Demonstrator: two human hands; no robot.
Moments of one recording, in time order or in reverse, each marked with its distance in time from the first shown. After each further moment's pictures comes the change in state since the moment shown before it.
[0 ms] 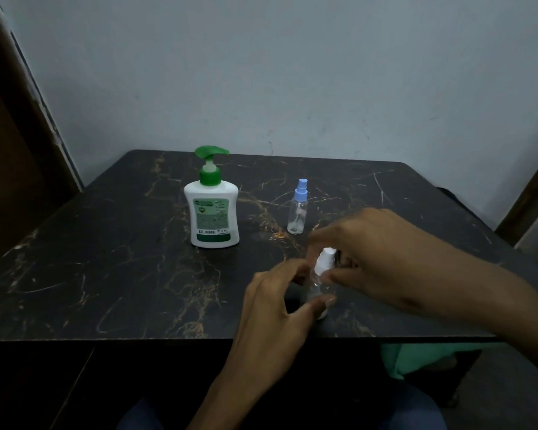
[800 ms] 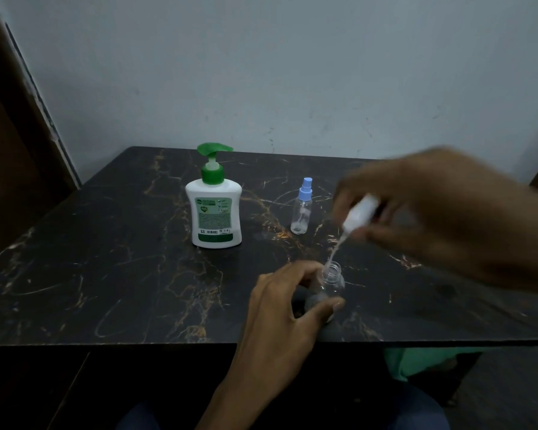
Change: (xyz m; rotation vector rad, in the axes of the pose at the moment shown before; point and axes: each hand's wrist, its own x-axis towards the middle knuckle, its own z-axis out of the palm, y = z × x) left_hand -0.001 -0.001 0.001 0.003 -0.004 0.009; right_hand -0.011 0.002 -0.055 0.074 0.131 -0.006
